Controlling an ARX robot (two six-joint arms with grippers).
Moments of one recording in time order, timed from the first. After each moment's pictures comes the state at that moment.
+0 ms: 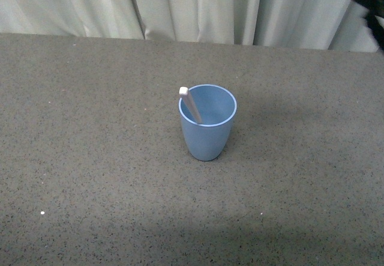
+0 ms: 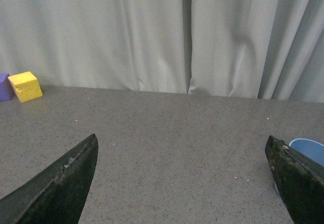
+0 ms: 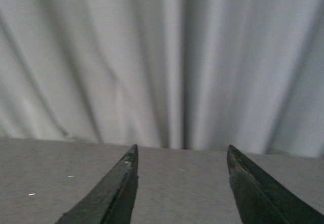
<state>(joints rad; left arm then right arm) 0.00 0.00 0.02 0.00 0.00 0.00 0.42 1.70 0.64 1.06 0.39 0.02</state>
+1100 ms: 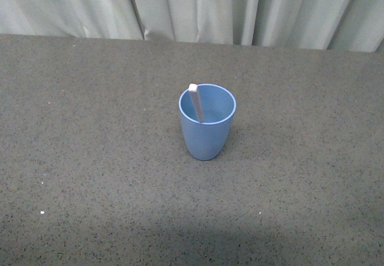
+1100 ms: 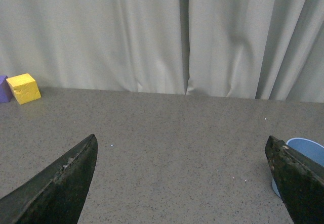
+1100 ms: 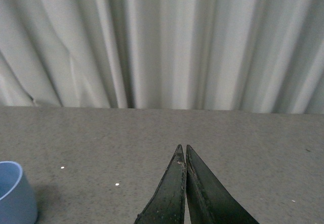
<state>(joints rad) 0.00 0.00 0.02 0.00 0.00 0.00 0.02 0.83 0.02 0.79 0.01 0.00</state>
